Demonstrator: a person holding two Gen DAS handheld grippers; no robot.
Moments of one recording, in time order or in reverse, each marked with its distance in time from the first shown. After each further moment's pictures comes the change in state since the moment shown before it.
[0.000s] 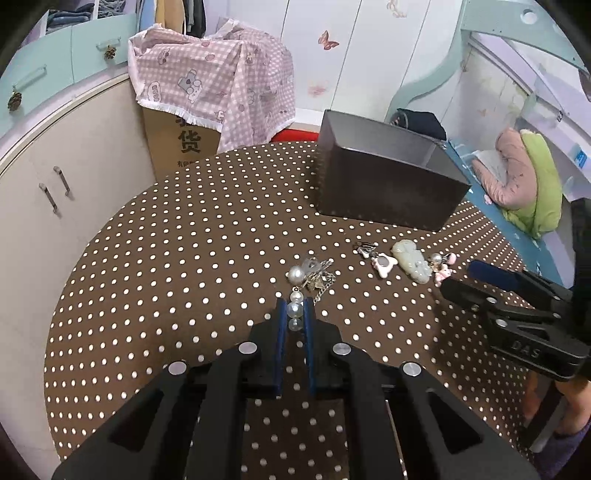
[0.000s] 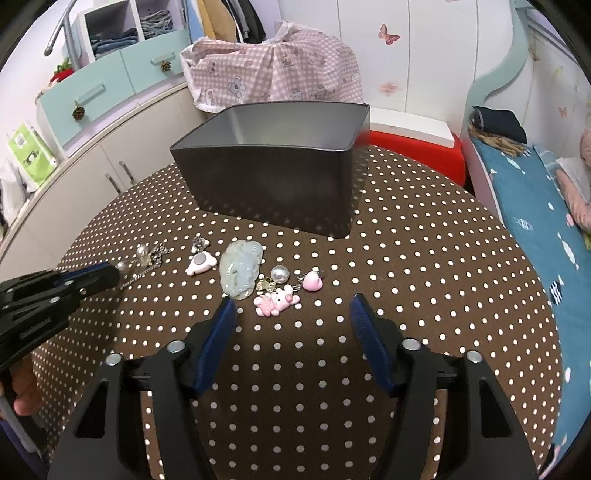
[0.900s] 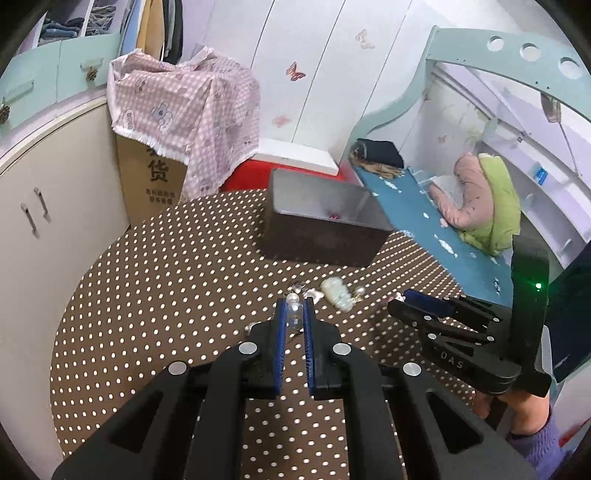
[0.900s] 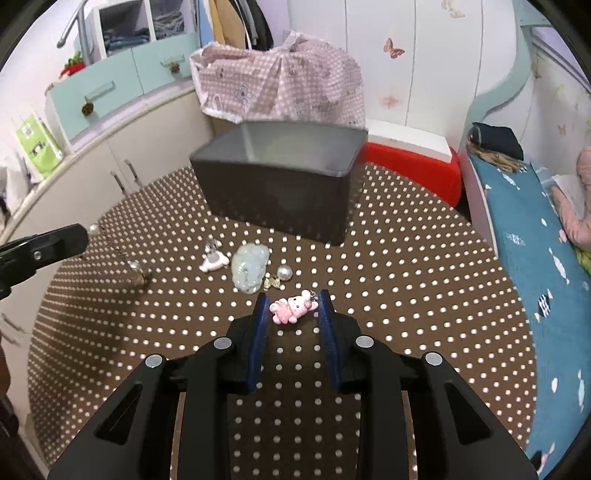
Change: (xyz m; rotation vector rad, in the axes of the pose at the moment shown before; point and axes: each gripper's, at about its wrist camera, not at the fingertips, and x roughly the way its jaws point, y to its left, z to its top) left arm -0.060 -0.015 0.018 0.015 -0.106 -0.164; right arm -0.040 0.005 0.001 -0.040 -0.052 -0.009
